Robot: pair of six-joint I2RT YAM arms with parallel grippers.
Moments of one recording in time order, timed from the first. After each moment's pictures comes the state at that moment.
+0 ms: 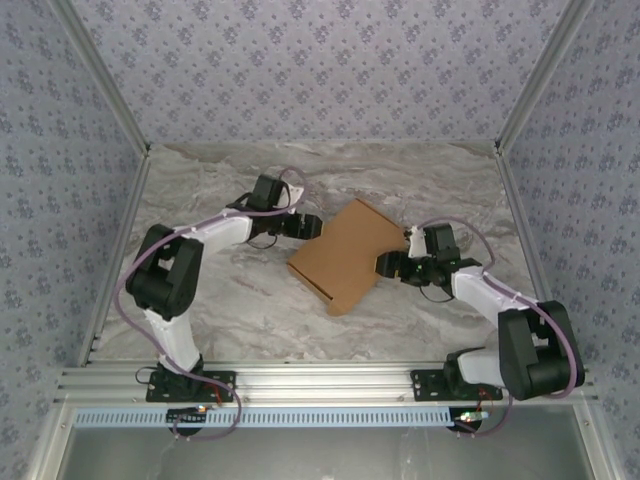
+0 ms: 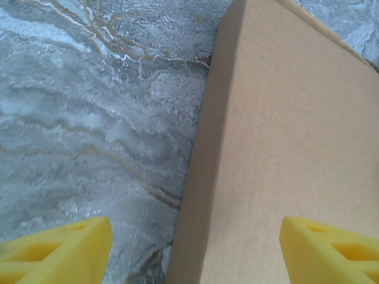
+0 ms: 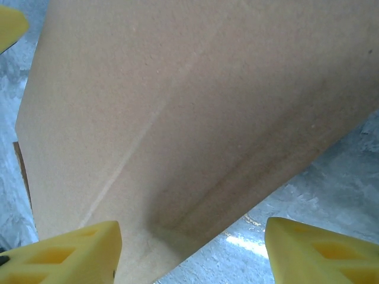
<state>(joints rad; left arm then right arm) -0.48 1.87 1.21 -0.22 0.45 -0.26 0.21 1.30 0.54 -0.16 -0.55 0.45</state>
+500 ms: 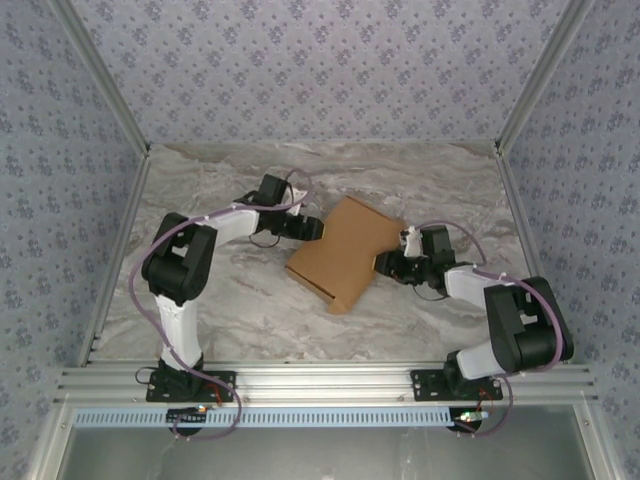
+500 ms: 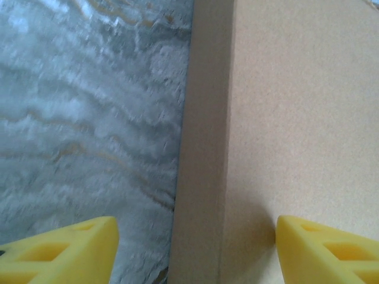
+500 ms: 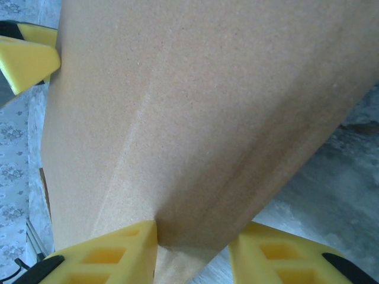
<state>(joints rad) -0.45 1.97 1.24 -0.24 0.54 -0.23 0.22 1.44 0.51 0.09 -0.64 0.57</state>
